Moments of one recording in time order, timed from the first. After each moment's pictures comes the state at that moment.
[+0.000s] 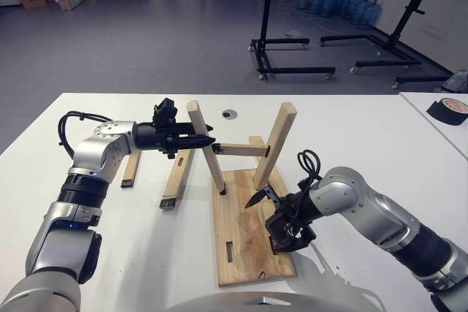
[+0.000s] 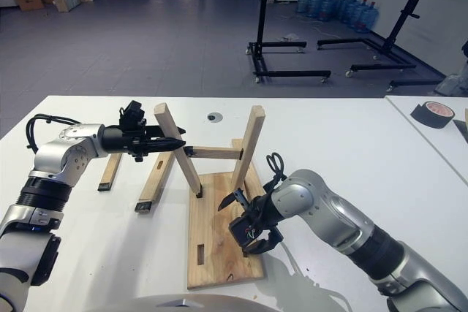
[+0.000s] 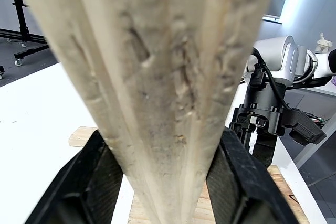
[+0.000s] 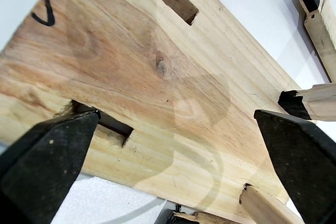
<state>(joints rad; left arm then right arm) -0.59 0.60 -0.15 0.29 -0.58 0.46 -1.29 -0.32 -0.82 0.59 -0.42 -0.24 0.04 1.28</state>
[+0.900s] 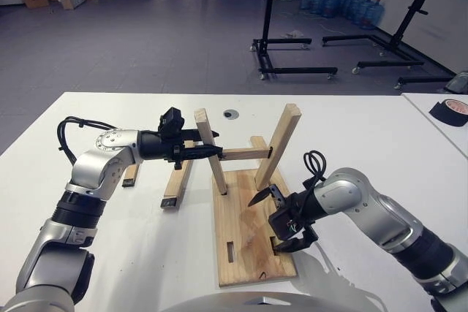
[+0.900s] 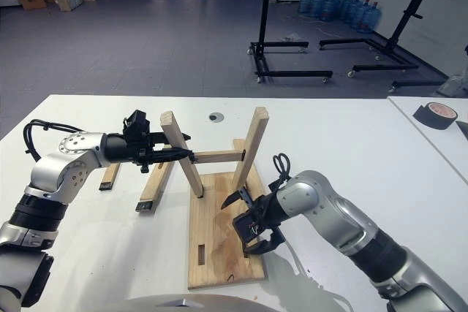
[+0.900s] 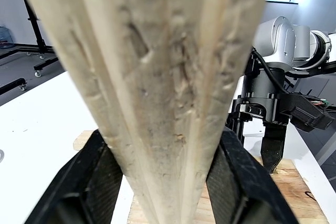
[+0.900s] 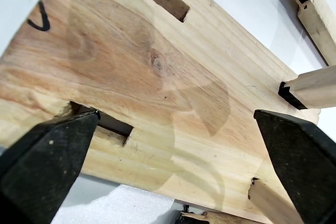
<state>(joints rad) -0.46 0.62 -0.17 0.05 -0.60 0.42 -1.15 -0.26 -0.79 0.50 -0.40 -0.19 0.03 1.29</state>
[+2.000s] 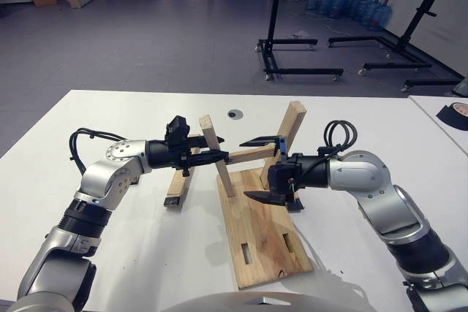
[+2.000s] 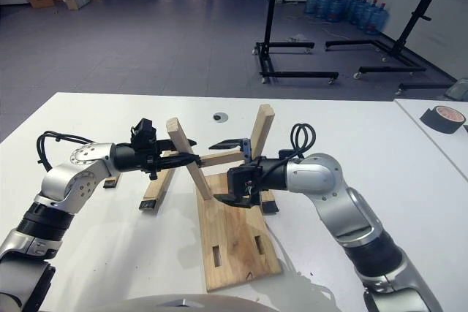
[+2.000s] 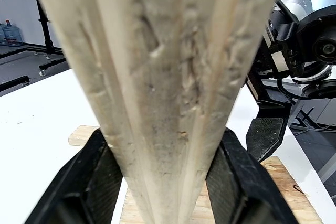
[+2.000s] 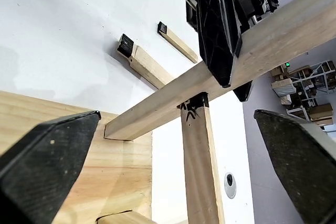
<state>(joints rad) -0.41 0.60 -0.24 0.04 -0.66 0.37 -1.07 -0.28 -0.65 0.27 -0.48 -0.10 0.06 1.03</state>
